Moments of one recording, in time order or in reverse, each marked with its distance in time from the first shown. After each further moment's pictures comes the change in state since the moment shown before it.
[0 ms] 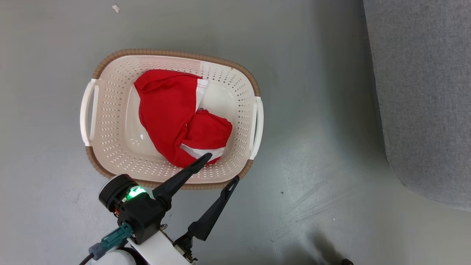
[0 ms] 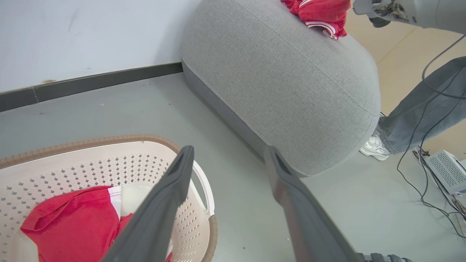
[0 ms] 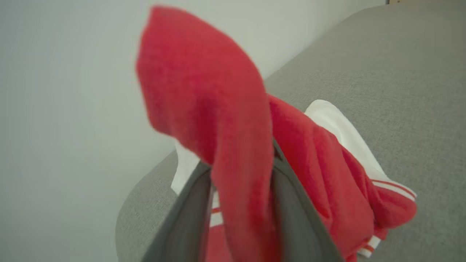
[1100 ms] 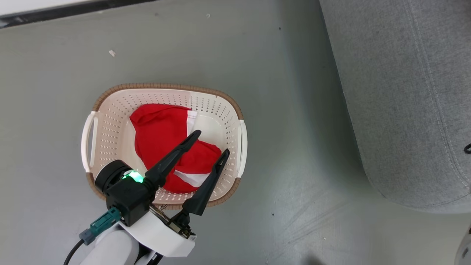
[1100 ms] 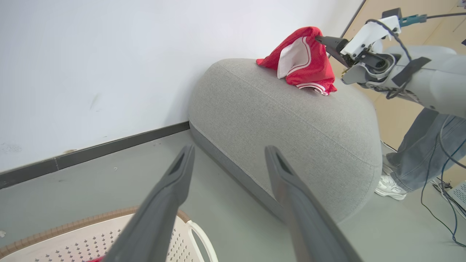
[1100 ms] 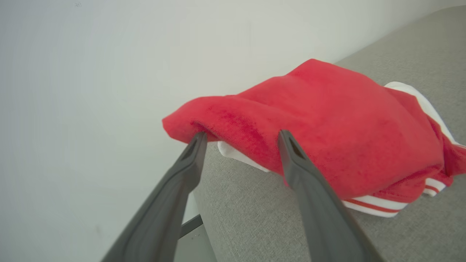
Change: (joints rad) left arm -0.070 -0.060 0.031 0.131 -0.023 -0.001 -0.139; right arm 0.266 0.236 0.308 -0.221 0.061 0.000 -0.048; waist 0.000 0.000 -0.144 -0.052
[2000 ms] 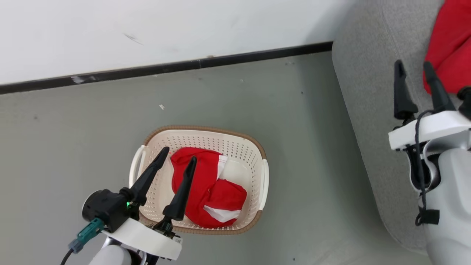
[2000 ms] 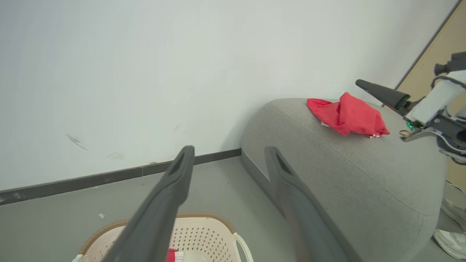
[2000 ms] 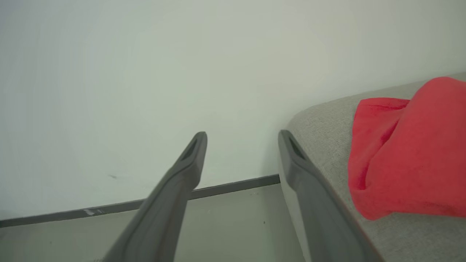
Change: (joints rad) left arm 0.093 -0.074 0.100 0.150 -0.061 0.040 -0.073; right arm 0.321 0.048 0.324 -0.182 -0.037 0.000 -0.002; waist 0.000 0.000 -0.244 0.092
